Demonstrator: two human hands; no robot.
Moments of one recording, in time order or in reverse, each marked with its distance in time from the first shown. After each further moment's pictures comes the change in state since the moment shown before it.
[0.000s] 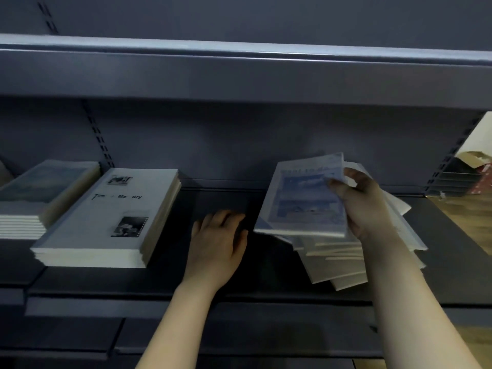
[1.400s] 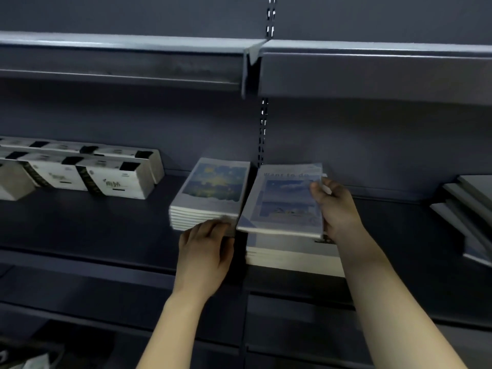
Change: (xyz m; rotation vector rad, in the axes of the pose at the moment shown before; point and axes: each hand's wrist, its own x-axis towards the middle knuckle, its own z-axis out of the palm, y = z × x) left_hand -0.079 -0.355 -0.134 0.072 0.106 -0.140; right_hand -0.088 0.049 0.392 0.113 -0.159 0.211
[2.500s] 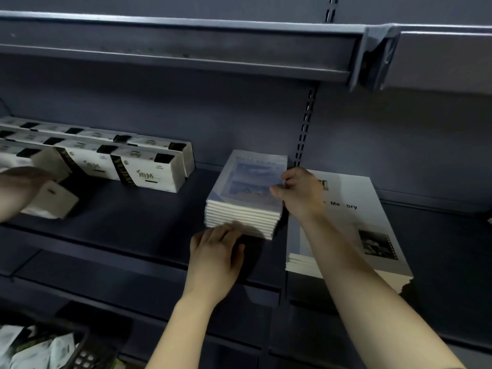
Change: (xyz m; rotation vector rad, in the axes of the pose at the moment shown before) left_hand -0.006 -0.057 0.005 0.062 0.038 -0.001; right_hand 0.014 0.028 0.127 -0.664 -0.062 -0.312
